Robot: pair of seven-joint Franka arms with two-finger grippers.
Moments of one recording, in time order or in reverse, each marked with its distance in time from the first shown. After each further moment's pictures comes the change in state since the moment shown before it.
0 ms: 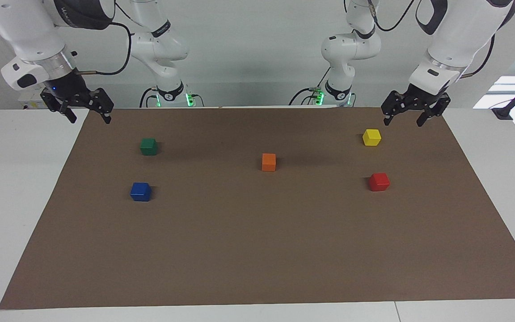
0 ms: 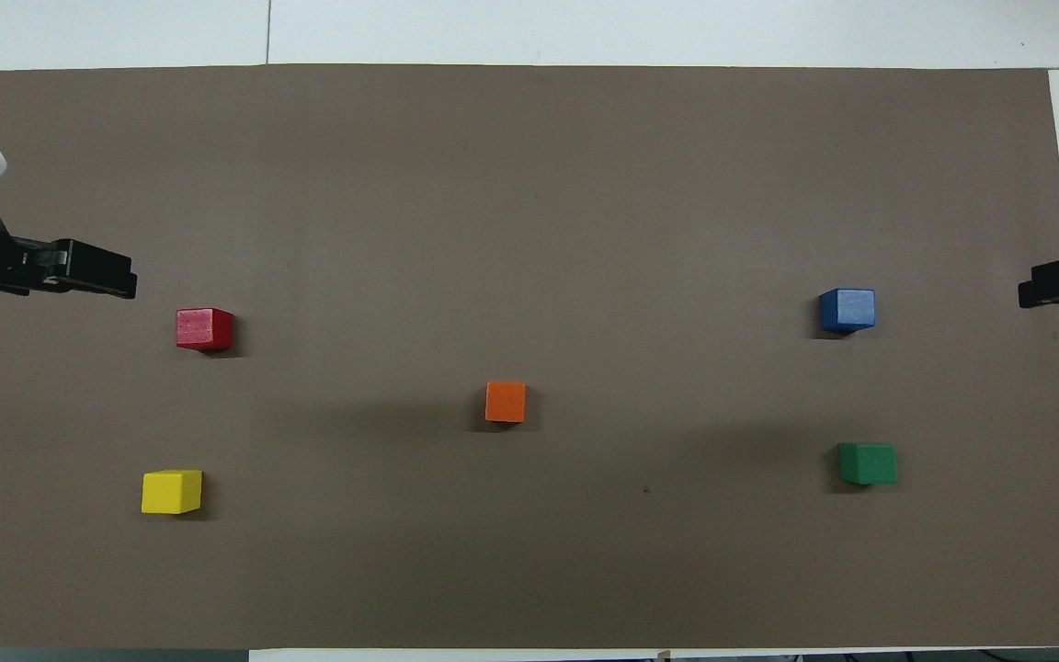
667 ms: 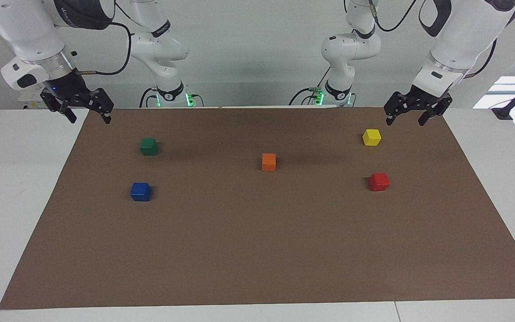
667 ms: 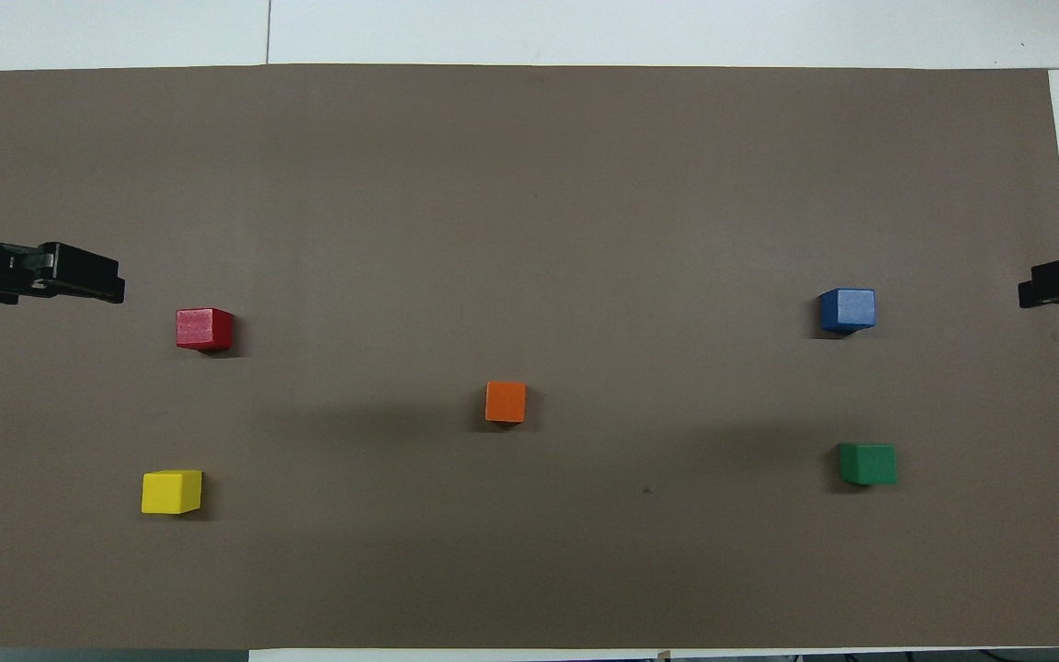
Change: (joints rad) left arm 0.029 -0.005 0.010 -0.020 0.000 0.028 -0.022; right arm 0.000 0.000 0.000 0.000 0.000 0.000 0.000
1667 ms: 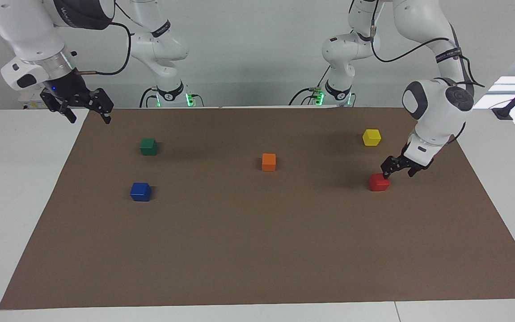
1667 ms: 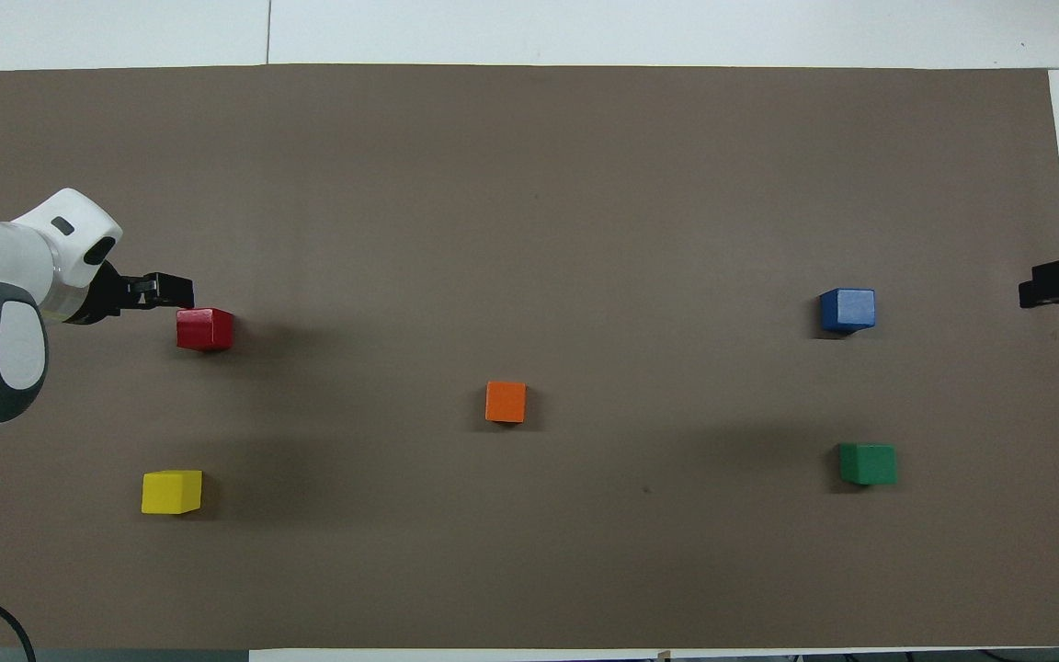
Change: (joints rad) left arm 0.089 0.146 0.005 -0.453 0.001 0.619 0.039; right arm -0.001 0.000 0.000 0.000 0.000 0.000 0.000
